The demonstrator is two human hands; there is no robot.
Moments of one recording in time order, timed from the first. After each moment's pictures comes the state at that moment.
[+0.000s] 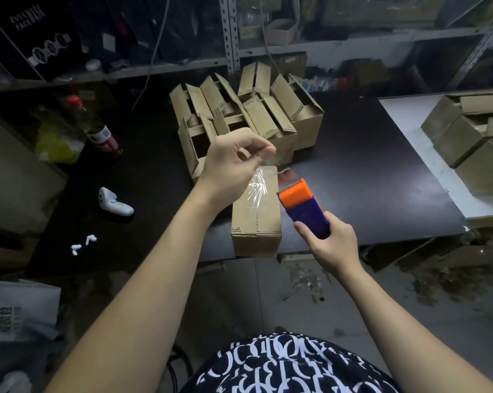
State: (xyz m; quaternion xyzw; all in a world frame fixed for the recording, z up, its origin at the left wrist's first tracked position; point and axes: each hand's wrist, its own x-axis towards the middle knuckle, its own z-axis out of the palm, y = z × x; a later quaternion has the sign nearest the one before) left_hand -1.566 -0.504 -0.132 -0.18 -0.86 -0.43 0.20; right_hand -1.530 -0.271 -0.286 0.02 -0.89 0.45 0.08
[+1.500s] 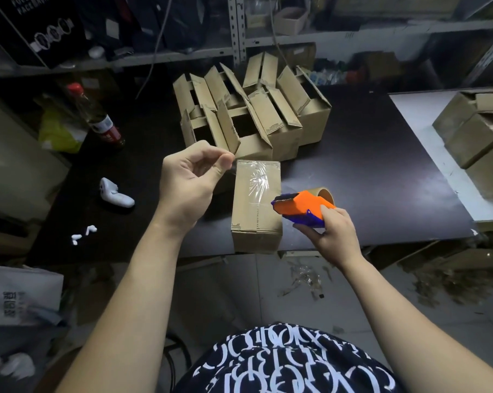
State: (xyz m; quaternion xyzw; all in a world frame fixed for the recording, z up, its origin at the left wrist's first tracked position) left_hand -1.525 -0.539 -0.147 -0.07 -0.79 -0.58 0.20; right_hand -1.560 -0.255 -0.312 0.17 -0.92 0.34 0.13
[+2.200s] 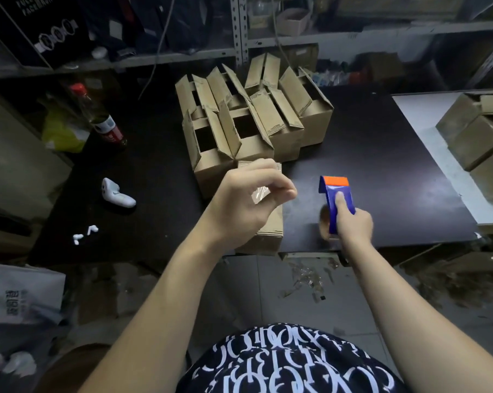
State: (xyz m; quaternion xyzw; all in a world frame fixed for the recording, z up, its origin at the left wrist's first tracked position) left_hand -1.518 -0.486 -0.142 -0.28 -0.83 -0.45 0.16; right_hand -1.586 -0.253 -0.289 -0.27 -0.80 0.53 -0.01
